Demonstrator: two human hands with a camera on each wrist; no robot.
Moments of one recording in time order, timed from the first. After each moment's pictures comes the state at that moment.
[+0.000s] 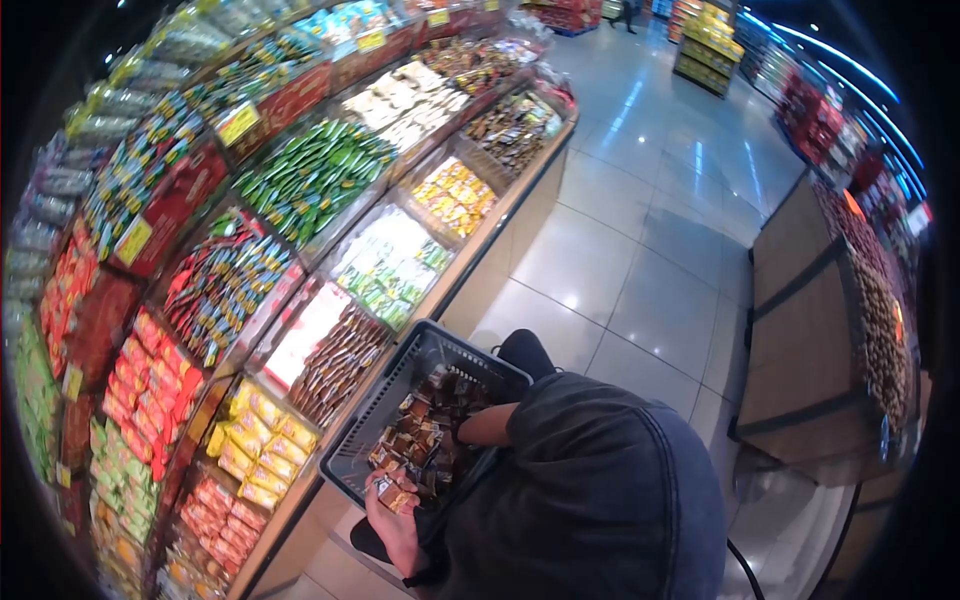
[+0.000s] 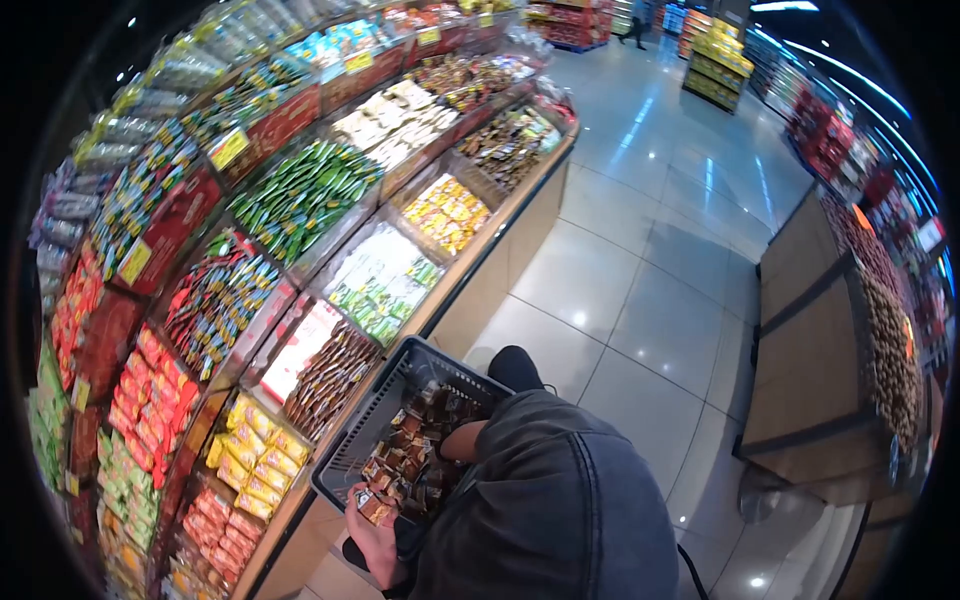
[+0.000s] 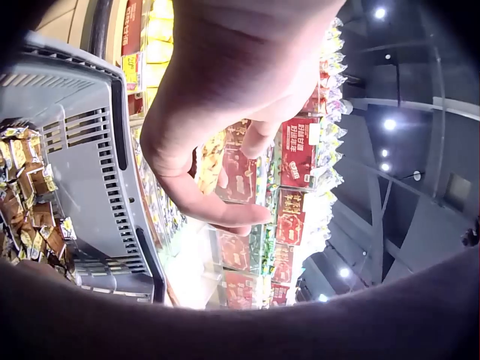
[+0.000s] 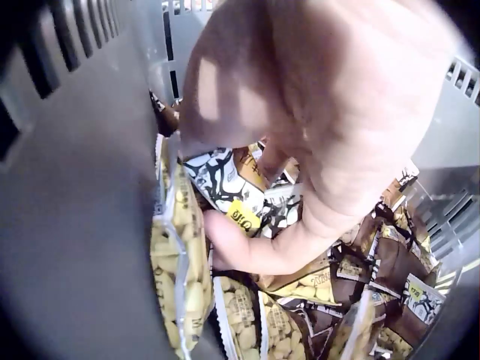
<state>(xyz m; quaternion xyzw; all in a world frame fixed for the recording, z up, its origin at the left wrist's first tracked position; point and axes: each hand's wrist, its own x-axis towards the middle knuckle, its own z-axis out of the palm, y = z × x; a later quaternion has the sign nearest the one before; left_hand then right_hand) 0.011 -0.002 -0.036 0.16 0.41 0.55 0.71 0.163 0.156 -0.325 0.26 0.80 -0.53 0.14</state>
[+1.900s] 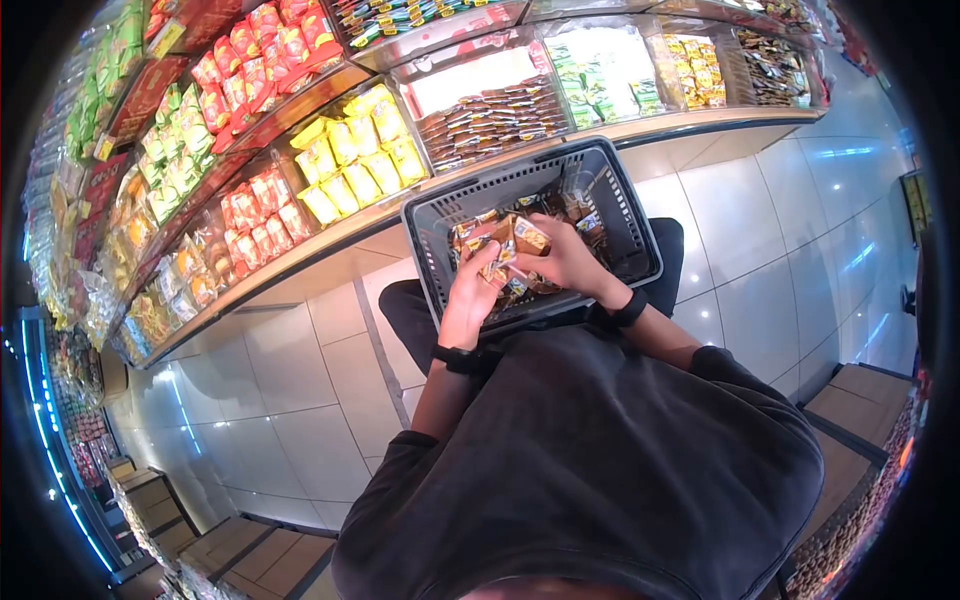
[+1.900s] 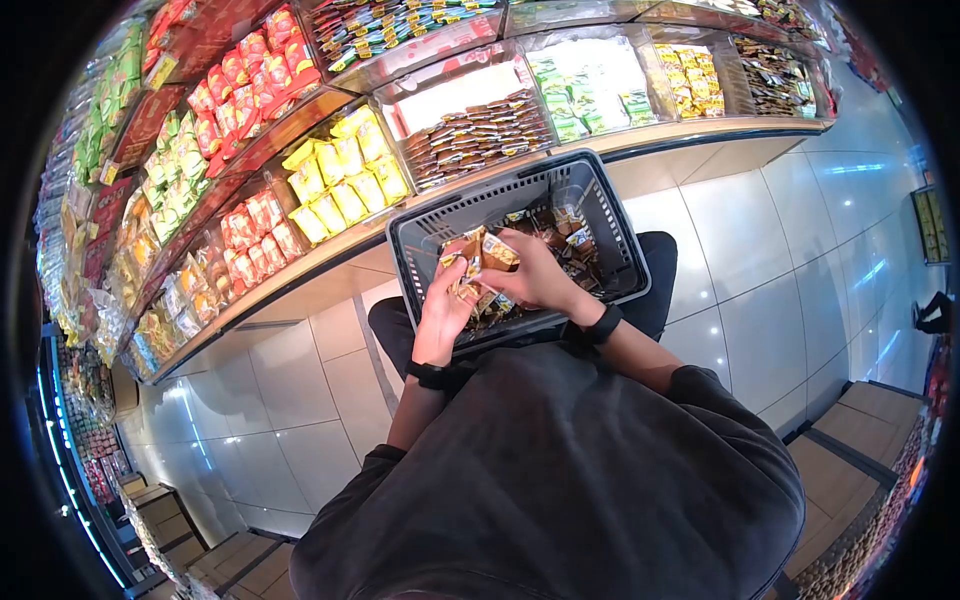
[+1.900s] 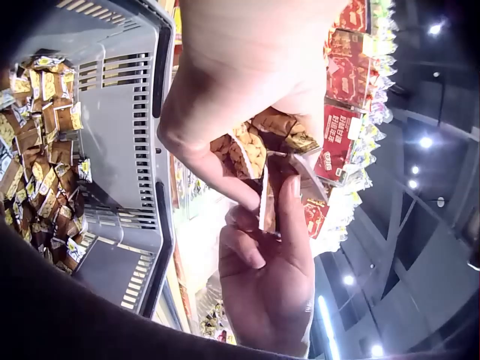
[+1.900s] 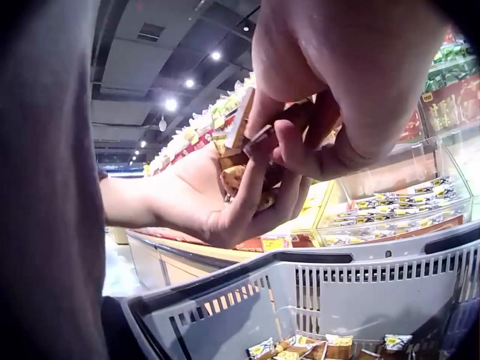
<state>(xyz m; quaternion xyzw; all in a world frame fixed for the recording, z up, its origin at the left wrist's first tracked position) 0.035 0.022 -0.076 0.10 0.36 0.60 0.71 0.220 0.090 -0.045 0.31 0.73 -0.52 -0.32</state>
